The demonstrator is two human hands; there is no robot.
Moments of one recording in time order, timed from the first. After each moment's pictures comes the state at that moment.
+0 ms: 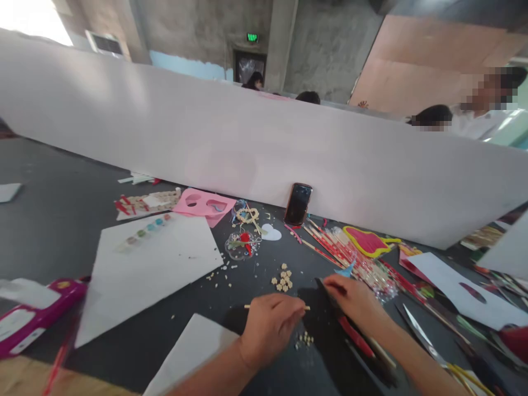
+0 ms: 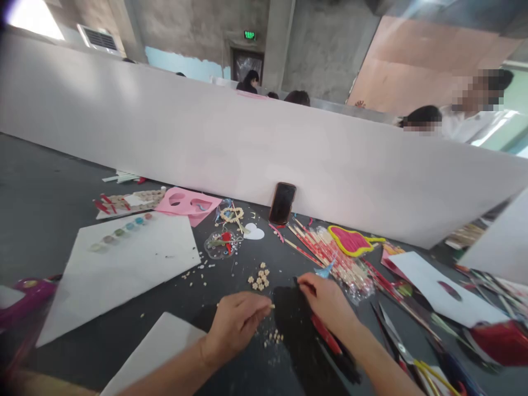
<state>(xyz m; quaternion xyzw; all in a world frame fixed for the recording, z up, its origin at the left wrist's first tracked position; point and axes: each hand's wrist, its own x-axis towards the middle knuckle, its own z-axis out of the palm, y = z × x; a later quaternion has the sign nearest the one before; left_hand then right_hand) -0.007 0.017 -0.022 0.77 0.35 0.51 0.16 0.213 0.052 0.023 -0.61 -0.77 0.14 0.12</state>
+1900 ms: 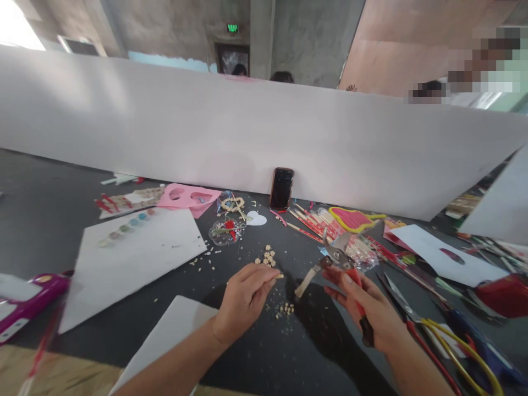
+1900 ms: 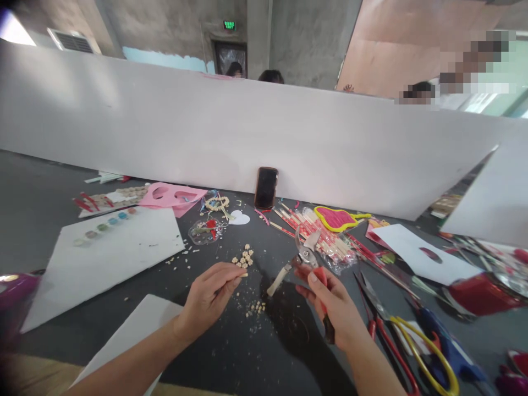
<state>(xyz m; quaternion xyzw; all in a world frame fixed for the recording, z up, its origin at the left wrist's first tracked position) -0.011 0.008 -0.015 0.77 0.34 0.51 0.17 0.235 -0.019 0.009 -0.51 -0.40 0.56 0.52</state>
